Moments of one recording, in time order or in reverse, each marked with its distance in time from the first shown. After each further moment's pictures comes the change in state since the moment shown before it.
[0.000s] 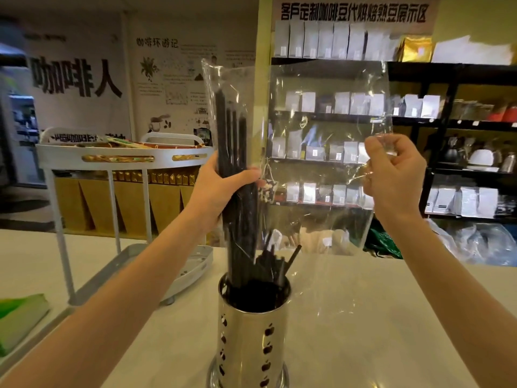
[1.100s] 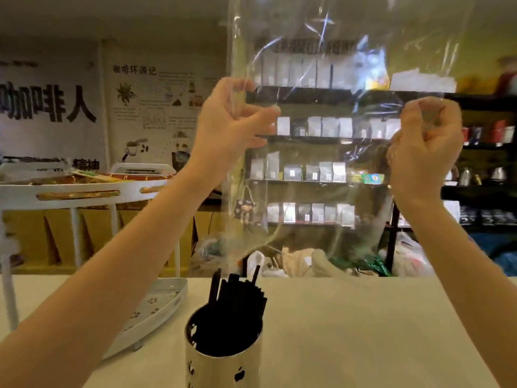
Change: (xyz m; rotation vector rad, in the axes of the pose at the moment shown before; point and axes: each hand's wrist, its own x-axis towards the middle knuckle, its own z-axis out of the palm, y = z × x) left_hand 0.035 0.086 0.064 0.172 -0.090 0.421; right_hand 0.056 -0.037 -0.038 0.033 0.261 -0.398
